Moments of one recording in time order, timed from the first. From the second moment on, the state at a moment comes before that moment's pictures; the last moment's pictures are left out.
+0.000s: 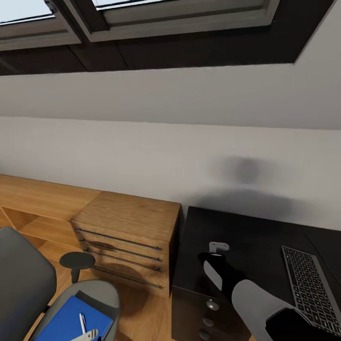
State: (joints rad) left arm -0.06 0.06 -0.03 -0.70 0.38 -0.12 0.15; right arm -0.79 0.10 0.36 -0.32 -0.44 0.23 -0.40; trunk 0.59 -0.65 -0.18
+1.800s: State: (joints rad) left arm -0.06 0.04 0.16 -1.35 0.52 0.67 0.14; right arm -0.79 0.12 0.39 -0.33 -0.43 0.23 -0.40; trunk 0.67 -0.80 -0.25
